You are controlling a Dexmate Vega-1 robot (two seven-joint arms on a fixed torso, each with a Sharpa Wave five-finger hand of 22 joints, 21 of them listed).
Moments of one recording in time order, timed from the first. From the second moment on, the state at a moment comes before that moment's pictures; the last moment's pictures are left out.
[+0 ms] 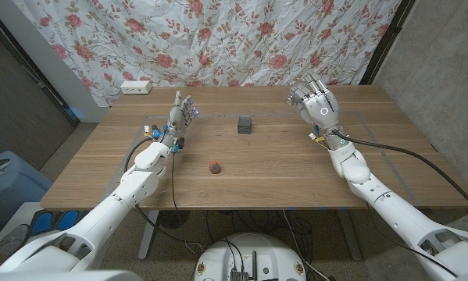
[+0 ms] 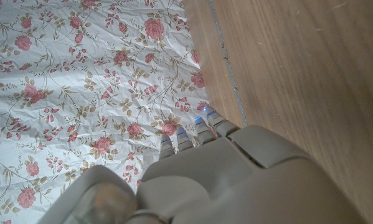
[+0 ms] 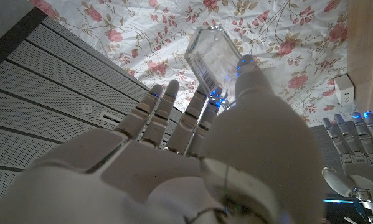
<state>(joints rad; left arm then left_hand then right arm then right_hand) 0.84 0.51 0.37 -1.30 -0.65 -0.29 -0.03 -0.02 0.06 -0.03 0.18 0.24 -0.06 -0.19 0.20 0.20 -0.05 -0.15 0.21 0.19 0.01 -0.03 0.19 0.19 0.06 -0.04 0.22 0.19 -0.83 -0.51 -0.43 -1.32 -1.47 -0.19 -1.12 1.11 0.00 0.26 -0.15 0.20 0.68 -0.22 0.61 0.25 0.95 -0.23 0.19 0.21 0.43 -0.05 0.48 0.31 0.43 -0.05 0.20 0.17</state>
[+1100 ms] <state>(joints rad) 0.84 0.51 0.37 -1.30 -0.65 -0.29 -0.03 -0.02 0.06 -0.03 0.18 0.24 -0.06 -0.19 0.20 0.20 -0.05 -0.15 0.21 0.19 0.01 -0.03 0.19 0.19 0.06 -0.04 0.22 0.19 -0.88 -0.58 -0.52 -1.38 -1.46 -0.12 -1.12 1.13 0.01 0.25 -0.15 0.19 0.67 -0.22 0.61 0.25 0.94 -0.22 0.19 0.21 0.42 -0.05 0.48 0.31 0.43 -0.05 0.20 0.17</state>
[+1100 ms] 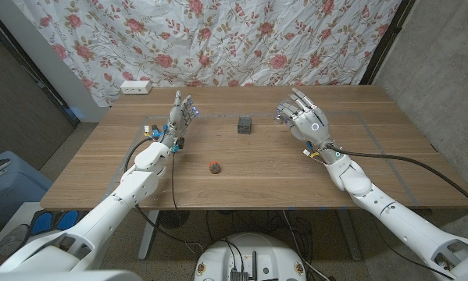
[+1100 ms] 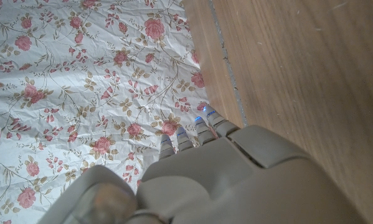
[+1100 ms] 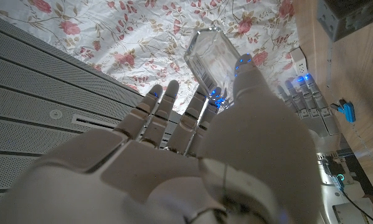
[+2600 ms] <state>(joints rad) 0.84 0.51 0.37 -1.30 -0.65 -0.29 -0.03 -0.02 0.06 -0.03 0.18 0.24 -0.06 -0.19 0.20 0.20 -0.05 -0.15 0.21 0.19 0.01 -0.03 0.19 0.19 0.06 -0.04 0.22 0.19 -0.84 -0.52 -0.46 -1.32 -1.46 -0.09 -1.12 1.13 0.02 0.25 -0.15 0.19 0.67 -0.22 0.63 0.26 0.94 -0.22 0.20 0.22 0.42 -0.05 0.49 0.32 0.43 -0.05 0.20 0.17</state>
